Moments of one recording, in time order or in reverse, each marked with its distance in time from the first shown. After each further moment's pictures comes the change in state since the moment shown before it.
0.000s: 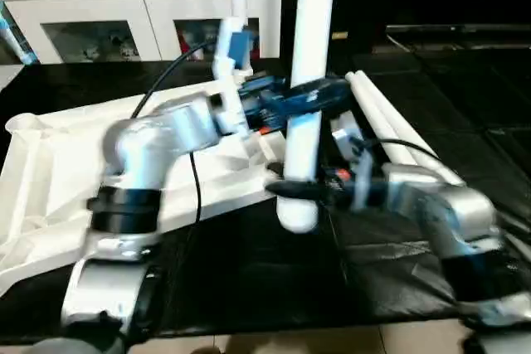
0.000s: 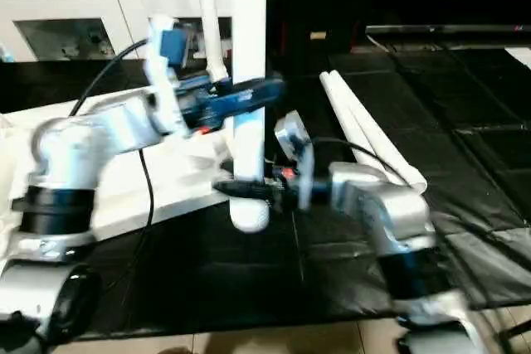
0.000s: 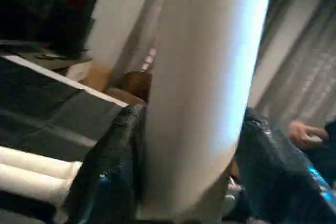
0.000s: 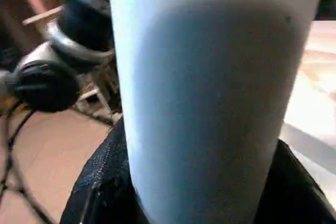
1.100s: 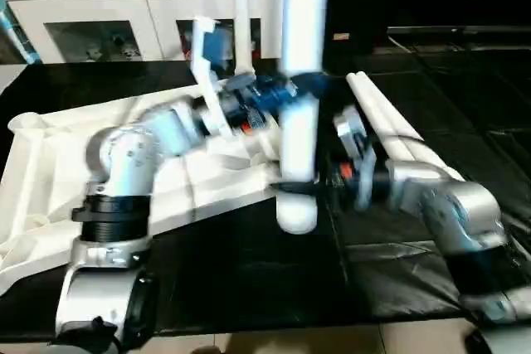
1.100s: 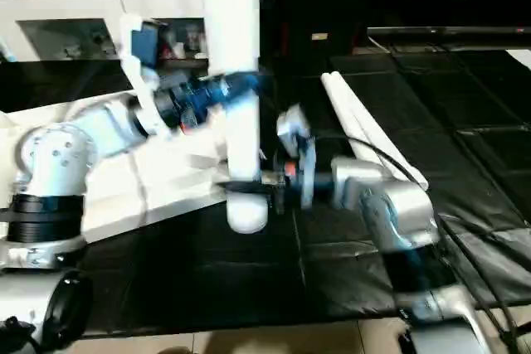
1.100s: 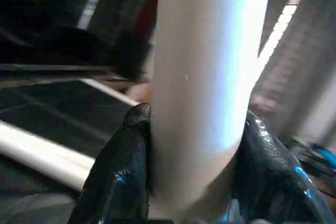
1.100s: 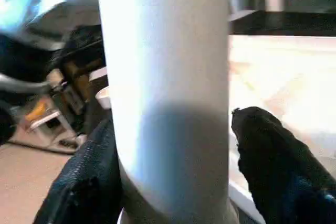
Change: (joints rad) left arm -0.002 -0.016 0.061 0.025 0.075 -0.103 0.211; right arm -0.048 0.041 -0.082 0.125 -0.023 -0.036 -0.182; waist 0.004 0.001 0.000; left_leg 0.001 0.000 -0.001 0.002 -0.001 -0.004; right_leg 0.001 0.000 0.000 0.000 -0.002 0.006
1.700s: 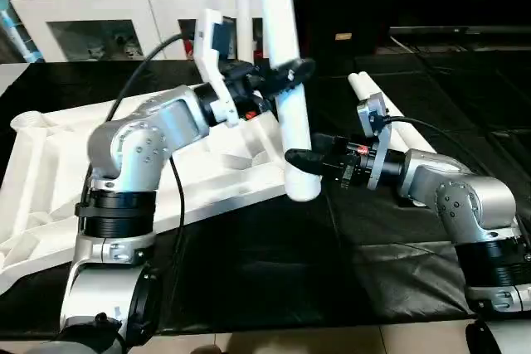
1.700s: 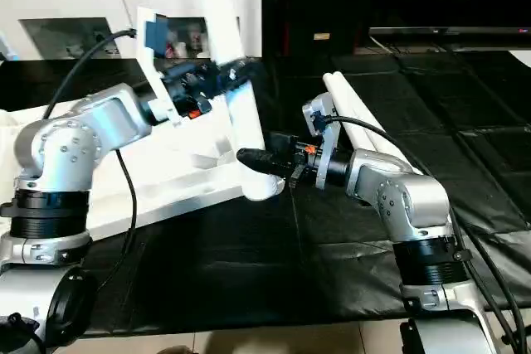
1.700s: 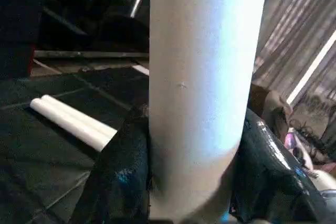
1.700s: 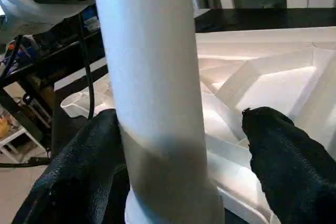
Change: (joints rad) left arm -0.015 -0.018 -0.057 -0.007 0.094 -0.015 0.147; right arm 0.000 -0.020 -0.053 0.003 0.000 0.049 -0.078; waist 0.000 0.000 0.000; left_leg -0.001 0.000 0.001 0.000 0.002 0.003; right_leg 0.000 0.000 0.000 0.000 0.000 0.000
